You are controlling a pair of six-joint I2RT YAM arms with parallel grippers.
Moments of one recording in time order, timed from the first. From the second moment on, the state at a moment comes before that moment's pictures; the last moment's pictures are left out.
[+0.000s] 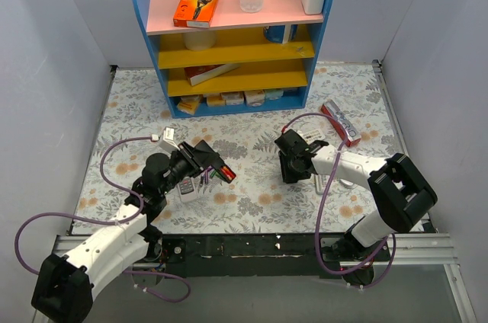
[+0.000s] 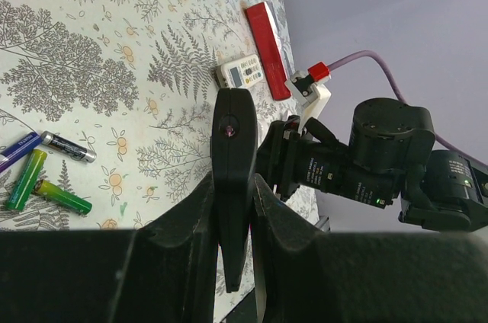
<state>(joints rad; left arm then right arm) -0.48 0.75 0.29 0.28 0.17 -1.03 0.73 1.53 0.83 -0.51 0.19 0.51</state>
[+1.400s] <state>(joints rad) -0.48 0.92 0.25 0.66 0.25 -1.20 1.19 1.59 1.52 -0.95 0.18 0.21</state>
